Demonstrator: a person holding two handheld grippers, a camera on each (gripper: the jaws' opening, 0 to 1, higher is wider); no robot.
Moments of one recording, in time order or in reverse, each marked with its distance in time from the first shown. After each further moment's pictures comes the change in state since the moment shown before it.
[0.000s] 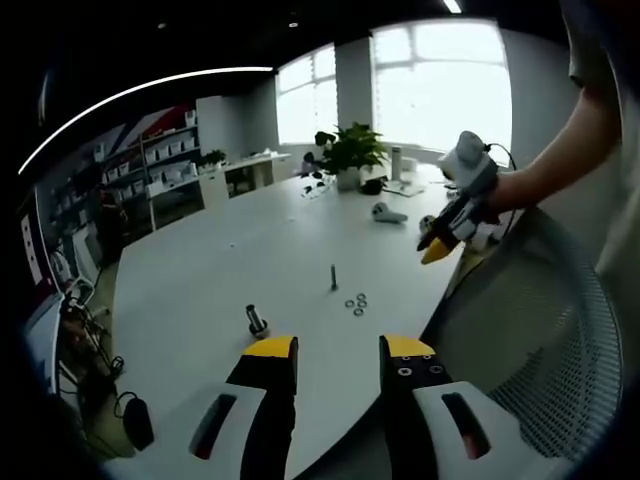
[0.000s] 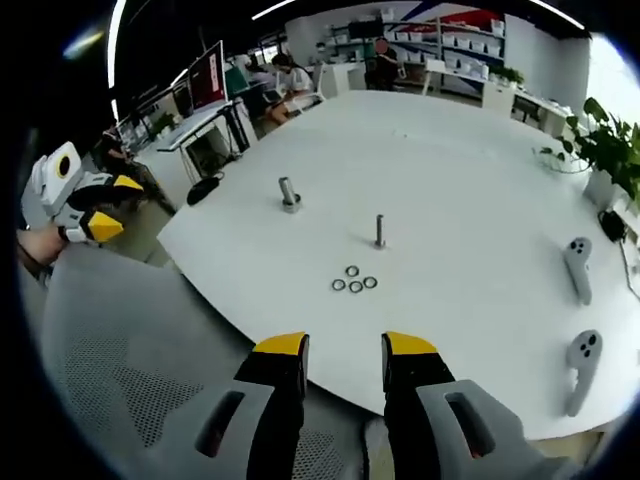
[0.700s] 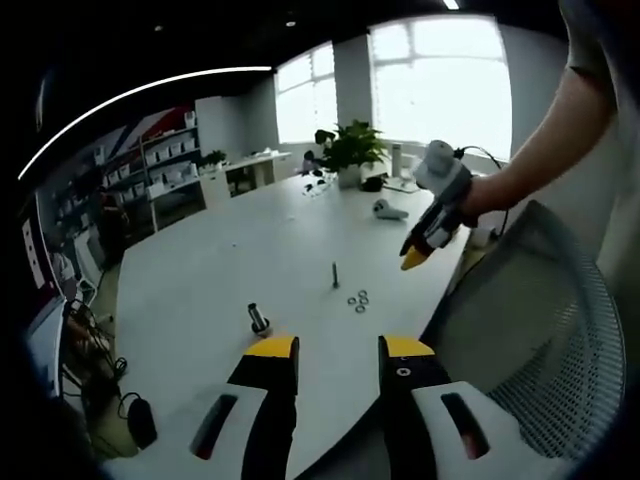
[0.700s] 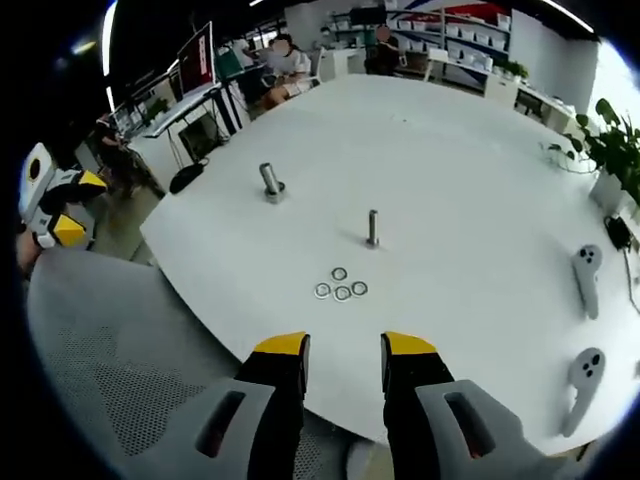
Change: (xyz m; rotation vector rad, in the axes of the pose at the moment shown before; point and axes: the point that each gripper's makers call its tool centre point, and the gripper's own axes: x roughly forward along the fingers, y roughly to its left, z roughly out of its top) left arm -0.001 0.000 -0.002 0.019 0.010 0.011; right arm 0.039 -0.010 0.004 -0.035 0.070 -0.024
